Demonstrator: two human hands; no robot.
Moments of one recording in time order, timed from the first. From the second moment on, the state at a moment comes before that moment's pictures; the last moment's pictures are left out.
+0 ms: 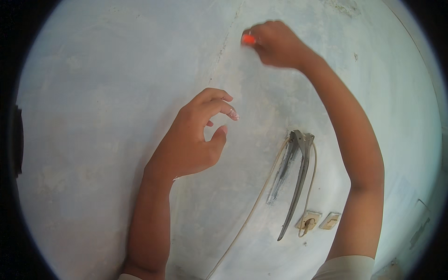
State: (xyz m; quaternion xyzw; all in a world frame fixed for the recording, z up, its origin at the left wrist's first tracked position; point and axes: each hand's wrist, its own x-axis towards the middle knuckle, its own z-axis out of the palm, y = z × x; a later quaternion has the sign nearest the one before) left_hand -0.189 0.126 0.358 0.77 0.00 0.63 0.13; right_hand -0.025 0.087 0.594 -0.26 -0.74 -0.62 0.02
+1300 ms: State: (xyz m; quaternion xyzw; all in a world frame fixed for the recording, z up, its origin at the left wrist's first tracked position) left_hand -0.192 0.124 0.357 0.76 -0.02 0.64 0.12; right_hand -0.068 0.095 0.624 -0.33 -0.76 -0.56 0.03
